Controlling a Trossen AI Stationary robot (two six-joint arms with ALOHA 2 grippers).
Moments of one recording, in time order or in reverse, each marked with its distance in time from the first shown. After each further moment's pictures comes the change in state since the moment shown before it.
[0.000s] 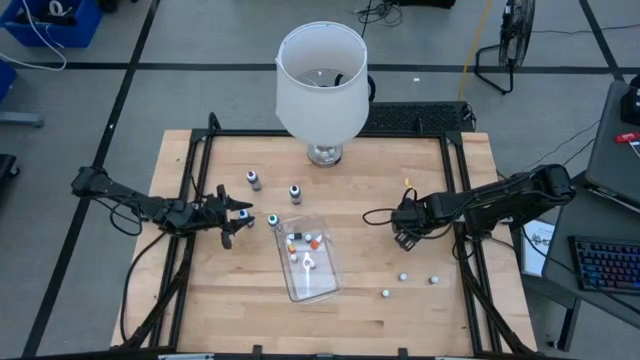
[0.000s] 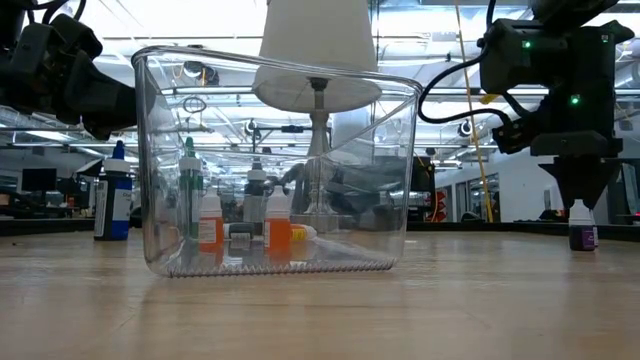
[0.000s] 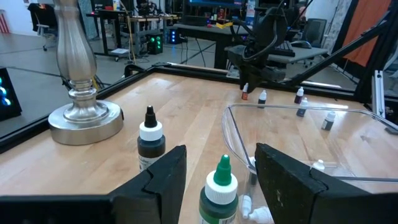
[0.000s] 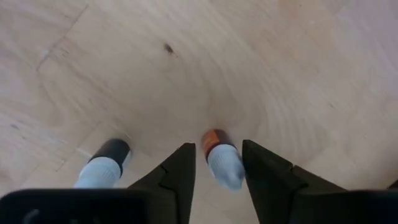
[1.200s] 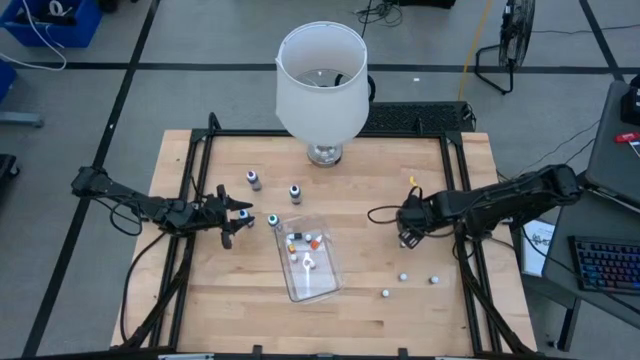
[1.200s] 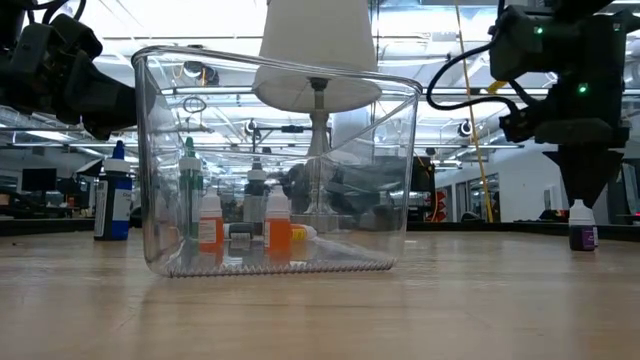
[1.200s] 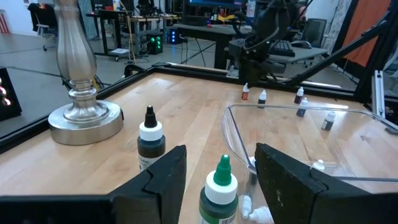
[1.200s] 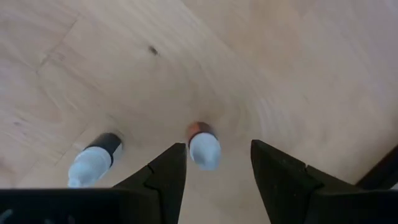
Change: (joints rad) left arm 0.000 0.000 0.000 0.000 0.000 0.000; right arm 0.010 -0.082 0.001 -0.062 0.027 0.035
